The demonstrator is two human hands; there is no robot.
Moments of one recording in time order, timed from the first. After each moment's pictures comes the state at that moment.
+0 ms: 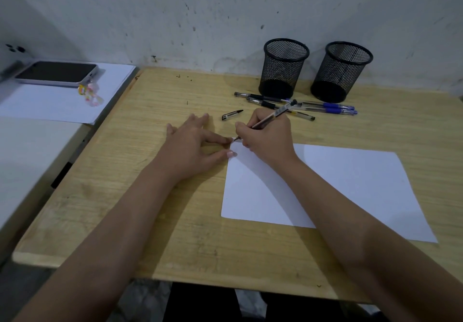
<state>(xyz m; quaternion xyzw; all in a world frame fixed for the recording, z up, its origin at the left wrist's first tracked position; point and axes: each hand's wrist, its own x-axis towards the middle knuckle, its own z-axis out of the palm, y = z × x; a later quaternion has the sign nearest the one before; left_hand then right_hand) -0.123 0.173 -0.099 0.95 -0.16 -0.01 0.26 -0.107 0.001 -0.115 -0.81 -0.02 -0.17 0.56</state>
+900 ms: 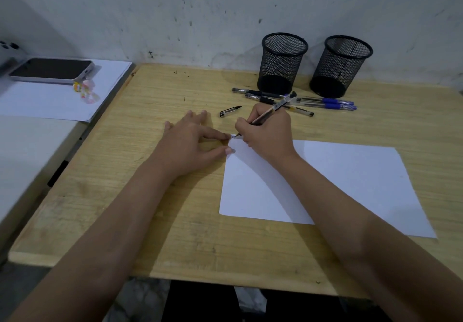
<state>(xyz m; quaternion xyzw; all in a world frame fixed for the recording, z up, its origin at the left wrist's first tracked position) -0.123 0.172 -0.096 0.95 -0.15 -0.02 0.26 -0.105 0.001 -0.117 -0.81 0.00 -0.19 0.56</state>
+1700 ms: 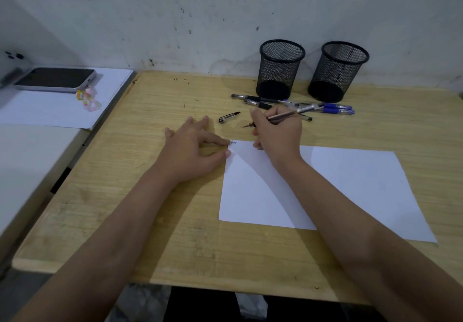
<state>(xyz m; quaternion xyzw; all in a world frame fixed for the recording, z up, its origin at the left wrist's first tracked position) -0.124 0.167 -0.097 0.95 -0.13 -0.01 0.30 -0.112 -0.005 -0.103 -0.70 0.12 -0.18 0.68</state>
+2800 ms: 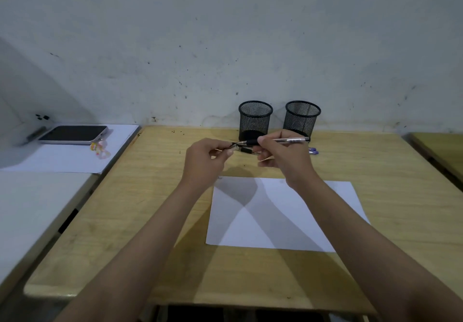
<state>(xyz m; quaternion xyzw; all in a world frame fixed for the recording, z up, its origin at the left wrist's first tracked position) -0.116 0.109 -0.062 0.82 -0.10 0.15 0.55 -0.152 -0.058 -0.030 -0.67 0.03 -0.11 0.74</state>
